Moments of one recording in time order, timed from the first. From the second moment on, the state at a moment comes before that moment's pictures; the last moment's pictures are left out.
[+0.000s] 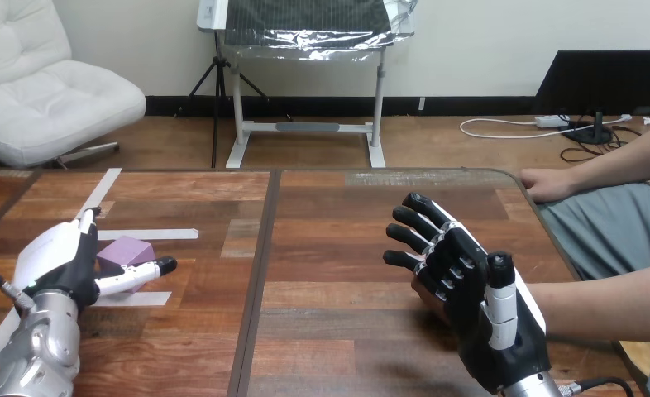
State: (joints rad) left arm -0.47 0.51 -0.17 0.96 0.54 0.00 0.17; right arm 0.02 -0.04 -0.08 0.46 0.36 -0.58 0.63
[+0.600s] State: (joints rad) left arm -0.48 0.49 -0.19 1.00 0.53 0.00 0.17; right arm 0.02 -0.04 -0.08 0.46 0.36 -0.58 0.63
